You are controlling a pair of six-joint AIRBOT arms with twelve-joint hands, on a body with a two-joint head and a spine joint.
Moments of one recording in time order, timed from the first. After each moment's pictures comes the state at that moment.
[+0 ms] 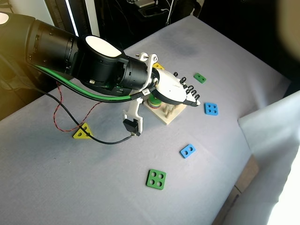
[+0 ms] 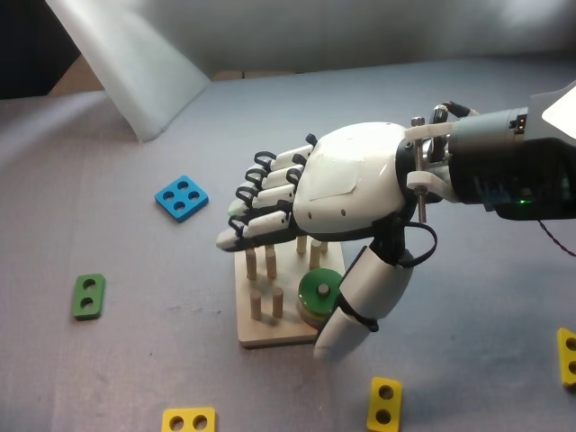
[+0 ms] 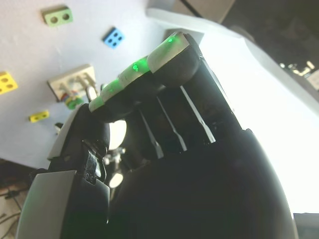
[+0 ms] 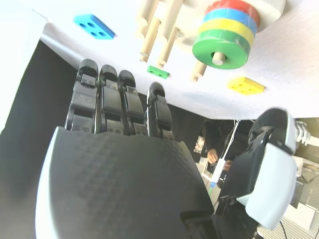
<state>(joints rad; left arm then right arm) 0.57 -0.06 0.91 1.33 -0.58 -0.23 -0.44 -1.29 1.19 -1.85 0.20 0.50</state>
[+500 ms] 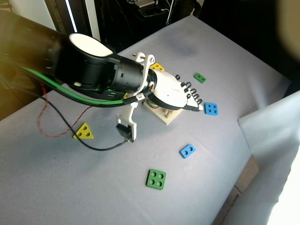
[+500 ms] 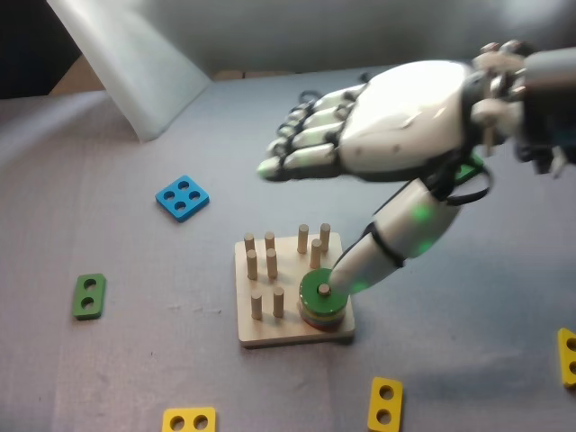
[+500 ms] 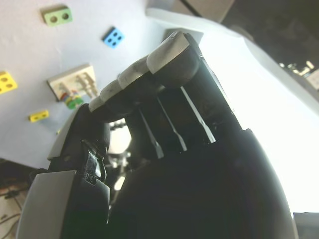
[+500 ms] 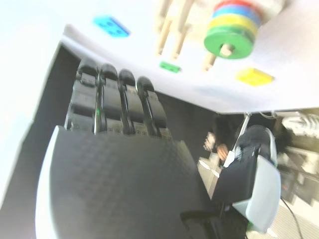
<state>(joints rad) 0.57 -0.05 0.91 1.33 -0.60 -0.23 -0.36 -1.15 1.17 -1.86 0.27 0.57</state>
